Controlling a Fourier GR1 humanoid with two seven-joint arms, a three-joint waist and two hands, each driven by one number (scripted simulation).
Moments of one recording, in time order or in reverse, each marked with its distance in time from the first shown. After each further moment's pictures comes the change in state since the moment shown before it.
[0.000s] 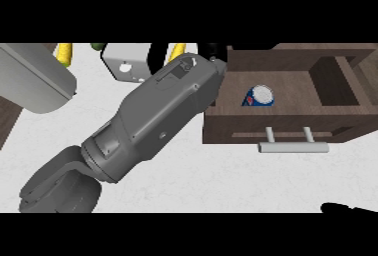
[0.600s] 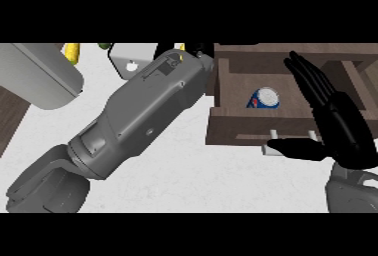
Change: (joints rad) left arm 0.033 0.052 0.012 -0.046 -0.057 0.005 0.072; right arm -0.273 -0.019 0.239 0.442 0.440 -0.217 -0.092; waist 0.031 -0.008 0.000
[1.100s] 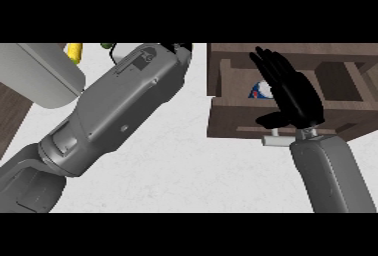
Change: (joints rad) left arm 0.053 0.109 -0.006 -0.119 -0.049 0.014 0.097; right arm -0.193 -0.035 0.061 0.440 0.231 -0.183 -0.064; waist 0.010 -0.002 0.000
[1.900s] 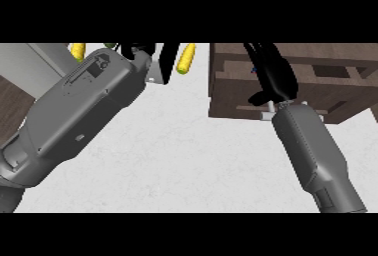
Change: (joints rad) left arm 0.152 0.177 0.007 -0.249 -0.075 -0.008 0.113; right arm -0.297 0.007 -0.082 0.648 0.186 -0.417 -0.022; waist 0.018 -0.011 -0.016
